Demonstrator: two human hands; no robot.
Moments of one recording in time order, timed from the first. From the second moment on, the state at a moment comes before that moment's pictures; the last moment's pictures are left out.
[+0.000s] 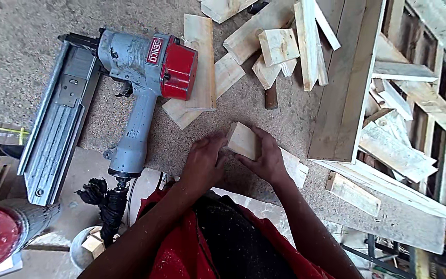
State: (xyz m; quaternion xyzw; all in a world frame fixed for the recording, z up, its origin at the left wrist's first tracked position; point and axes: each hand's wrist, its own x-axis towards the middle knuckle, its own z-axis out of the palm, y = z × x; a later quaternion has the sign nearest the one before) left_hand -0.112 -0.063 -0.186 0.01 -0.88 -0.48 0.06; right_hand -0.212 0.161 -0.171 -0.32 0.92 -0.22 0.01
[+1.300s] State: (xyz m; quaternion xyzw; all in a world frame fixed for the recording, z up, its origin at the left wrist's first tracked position) left_hand -0.044 -0.143 0.033 0.18 -0.79 -0.57 -0.12; right_hand -0.215 0.167 -0.173 -0.31 0.91 -0.27 0.02
